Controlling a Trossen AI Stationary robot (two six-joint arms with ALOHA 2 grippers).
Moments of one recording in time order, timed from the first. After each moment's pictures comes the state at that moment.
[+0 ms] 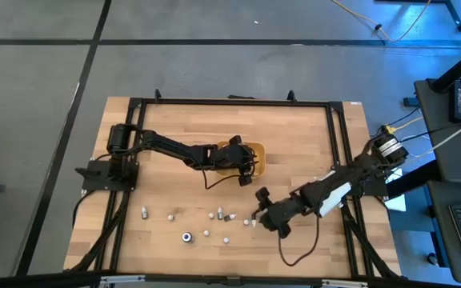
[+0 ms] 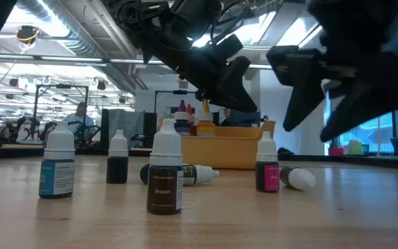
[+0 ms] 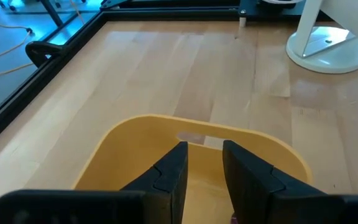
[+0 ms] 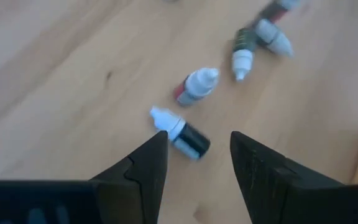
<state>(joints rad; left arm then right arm) 0.03 1.93 1.17 0.26 -0.29 -0.04 0.49 1.66 0.84 -0.07 0.18 -0.29</state>
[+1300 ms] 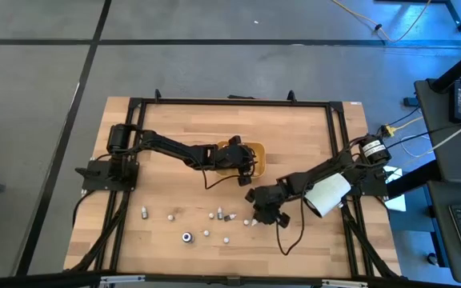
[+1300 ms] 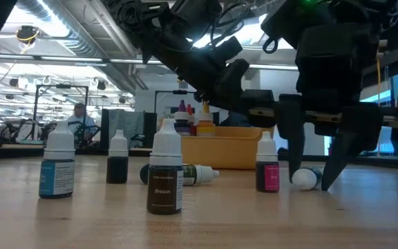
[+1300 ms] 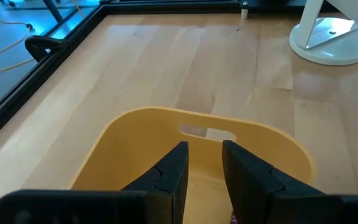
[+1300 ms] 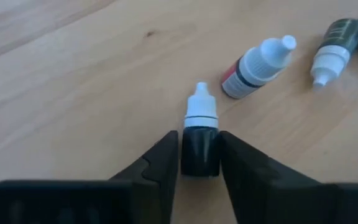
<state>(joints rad) 0.03 1.93 1.17 0.24 -0.29 -0.04 0.29 1.81 0.84 0.01 -0.26 -0.63</state>
